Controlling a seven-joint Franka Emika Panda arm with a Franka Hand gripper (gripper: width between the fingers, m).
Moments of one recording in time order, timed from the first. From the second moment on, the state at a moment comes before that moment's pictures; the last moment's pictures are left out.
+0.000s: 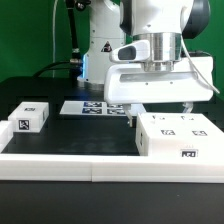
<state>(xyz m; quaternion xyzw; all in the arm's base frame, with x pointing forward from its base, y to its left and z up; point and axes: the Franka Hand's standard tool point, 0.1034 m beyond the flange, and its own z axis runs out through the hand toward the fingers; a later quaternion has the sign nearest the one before) 0.495 0.071 0.022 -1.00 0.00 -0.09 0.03</state>
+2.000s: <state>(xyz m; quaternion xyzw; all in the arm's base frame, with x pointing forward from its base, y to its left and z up) 0.493 0.076 0.004 -1.00 -0.01 -0.09 0.00</state>
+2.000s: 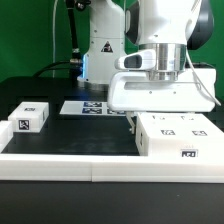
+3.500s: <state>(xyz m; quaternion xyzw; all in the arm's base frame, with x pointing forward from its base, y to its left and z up) 0.494 0.085 0.017 -1.00 -0.03 -0.09 0.01</state>
